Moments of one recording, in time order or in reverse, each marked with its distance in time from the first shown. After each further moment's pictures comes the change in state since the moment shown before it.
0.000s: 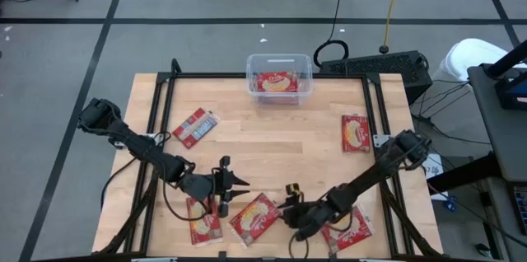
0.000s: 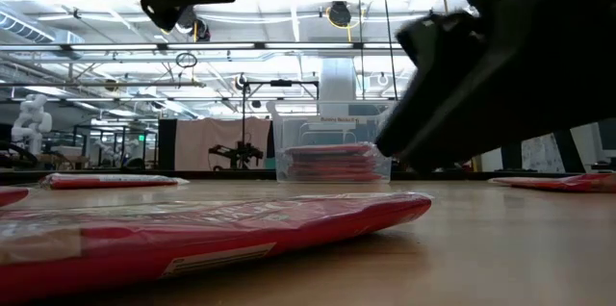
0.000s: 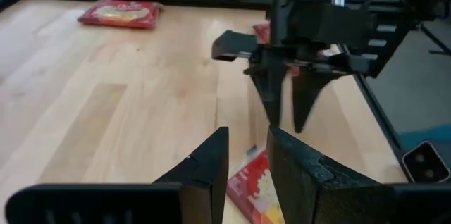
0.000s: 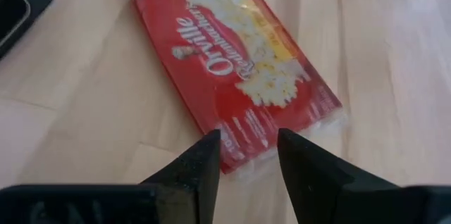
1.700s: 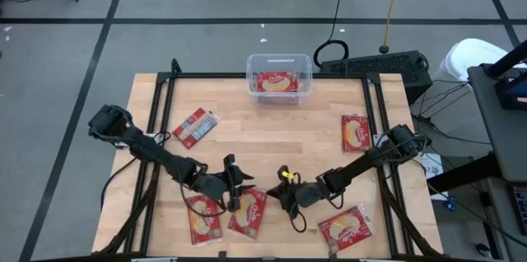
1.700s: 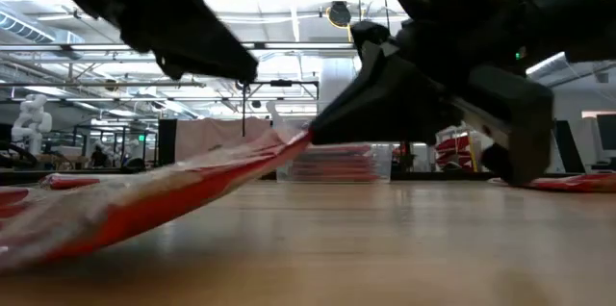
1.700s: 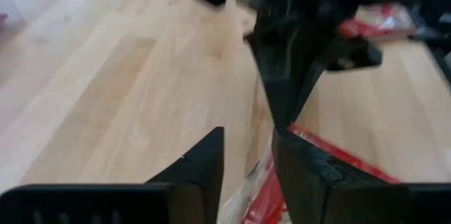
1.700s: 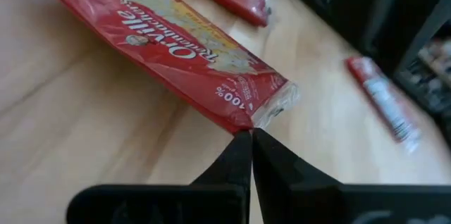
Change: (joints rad) left arm 0.062 0.149 0.000 0.011 -0.020 -0.090; right arm -0.169 0.018 -0.202 0.536 -0.027 -0.564
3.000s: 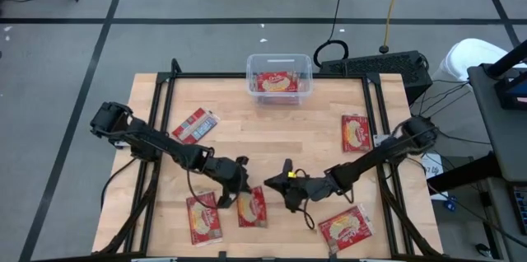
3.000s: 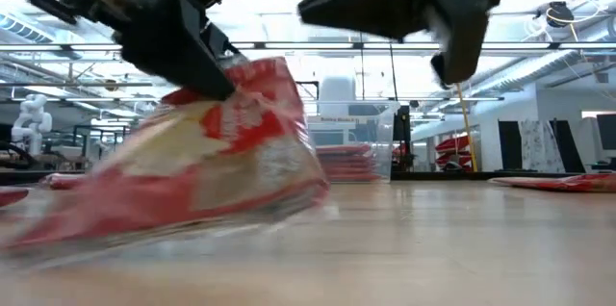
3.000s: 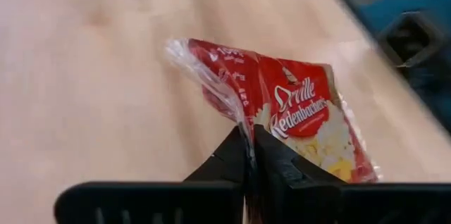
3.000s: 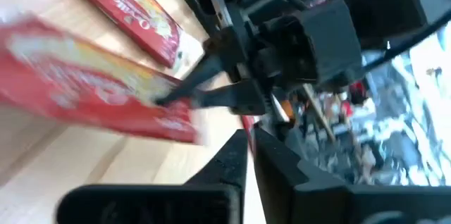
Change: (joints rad) left arm 0.192 -0.015 -0.001 -0.069 0.608 0.342; right arm 0.005 -0.171 0.000 0.051 0.143 -0.433
